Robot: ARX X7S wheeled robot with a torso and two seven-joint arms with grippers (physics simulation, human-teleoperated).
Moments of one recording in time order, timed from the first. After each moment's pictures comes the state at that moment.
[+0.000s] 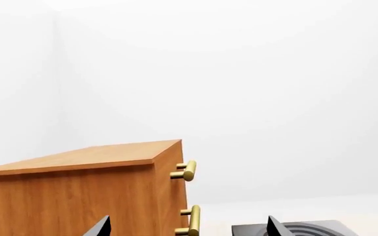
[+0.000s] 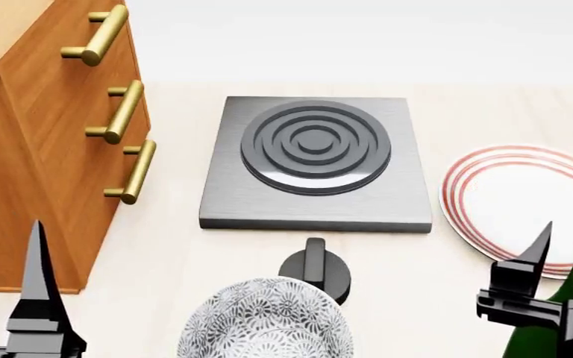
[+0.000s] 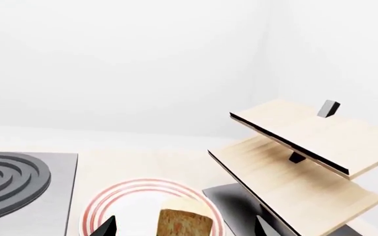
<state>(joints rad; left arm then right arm) -0.11 -0.34 0.27 0.94 -0.17 -0.61 -0.49 0.25 0.46 0.08 -0.42 0.26 0.63 0.35</state>
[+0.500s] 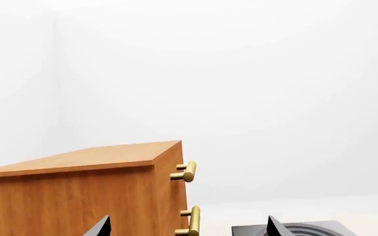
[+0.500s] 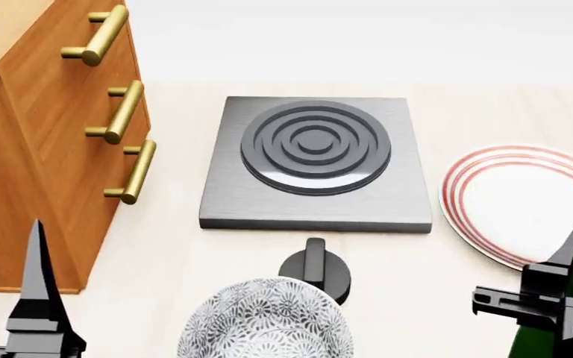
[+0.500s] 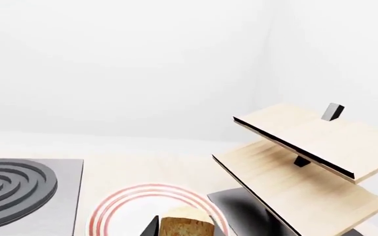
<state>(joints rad) -0.11 -0.35 0.27 0.95 -0.18 -0.62 -0.50 0.25 0.46 0.08 -0.43 0.28 0.62 0.35</state>
